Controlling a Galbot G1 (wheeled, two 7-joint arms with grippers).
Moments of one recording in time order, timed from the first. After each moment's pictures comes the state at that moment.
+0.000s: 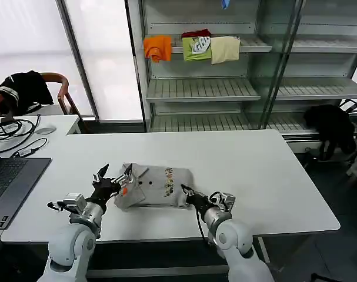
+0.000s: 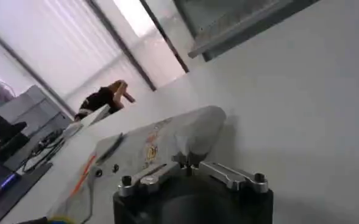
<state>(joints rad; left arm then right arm) 1.15 -1.35 -0.57 -1.99 -0.39 0.44 0.04 -1.03 1.48 0.27 1.79 0.69 -0.58 0.09</state>
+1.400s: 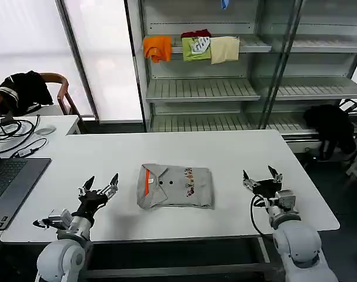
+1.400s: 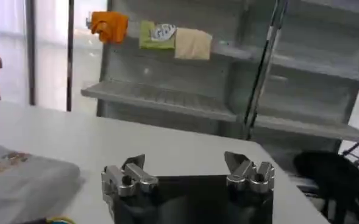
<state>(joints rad) 1.27 -1.34 -0.65 -2.00 -0.46 0.36 0.01 -1.14 1.25 0.54 1.99 0.14 -0.53 0.01</state>
